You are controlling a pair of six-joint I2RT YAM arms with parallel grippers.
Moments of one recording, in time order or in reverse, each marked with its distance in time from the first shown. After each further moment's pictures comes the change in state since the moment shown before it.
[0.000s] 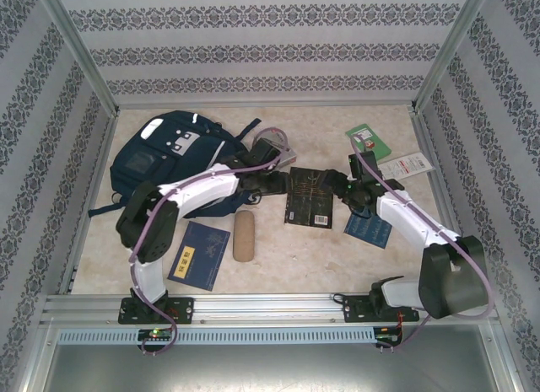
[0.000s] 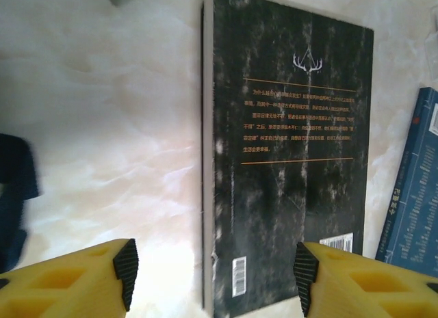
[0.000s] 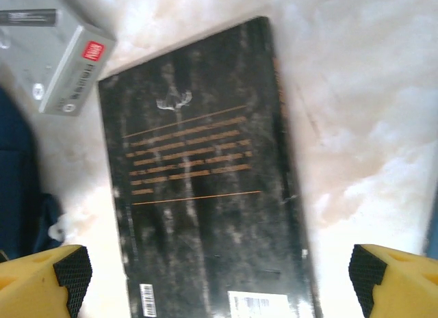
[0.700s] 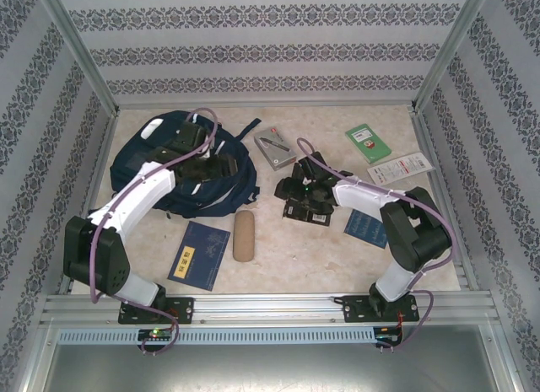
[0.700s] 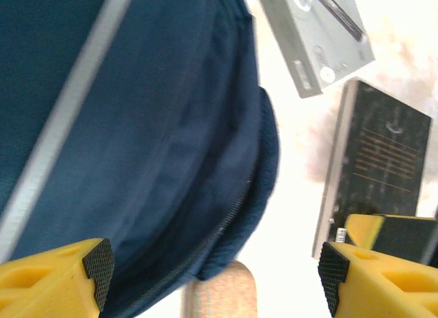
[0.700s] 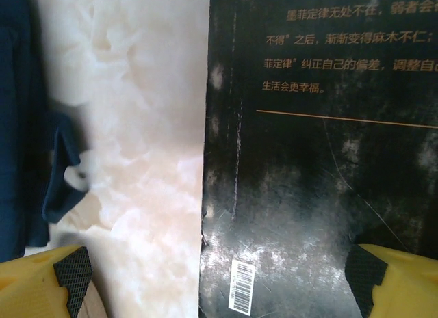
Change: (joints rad) left arm 0.336 -0.400 -0.176 -0.197 0.023 0.191; right arm 0.285 0.348 0.149 0.107 -0.052 0.126
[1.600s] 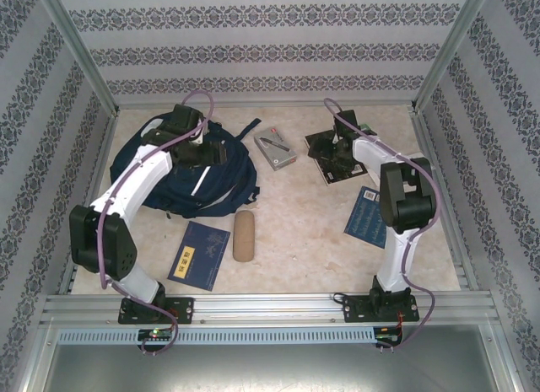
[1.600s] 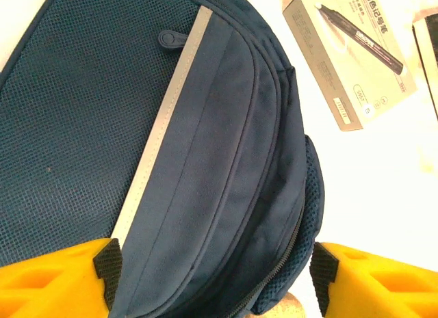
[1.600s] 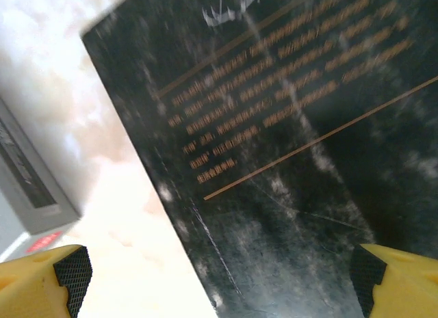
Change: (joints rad) left arm 0.105 0.094 0.179 -0.128 -0.054 0.166; right arm -0.356 0.335 0.472 -0.161 0.088 -0.365
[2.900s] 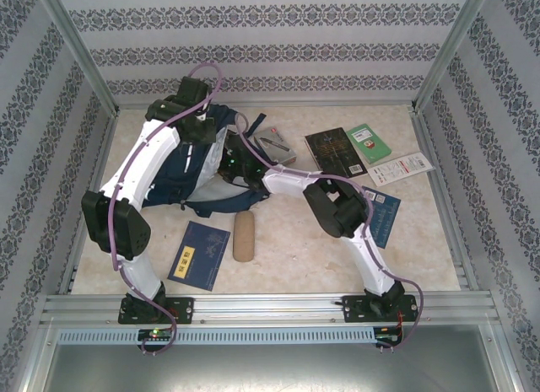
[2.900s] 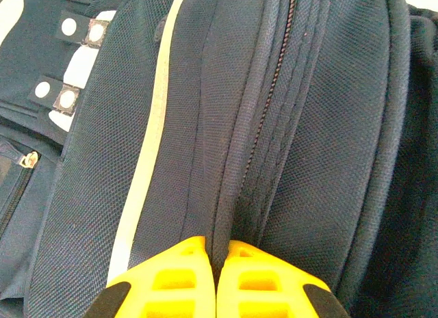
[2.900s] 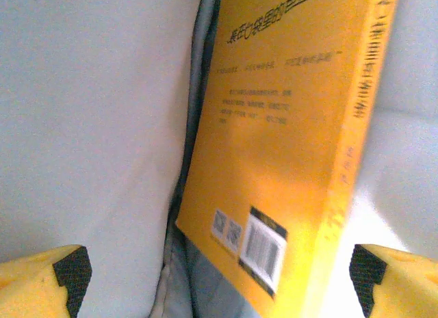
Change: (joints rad) left arm -0.022 0.190 0.414 -0.240 -0.206 0.077; right arm 0.607 0.277 0.213 0.743 -0.124 0.792
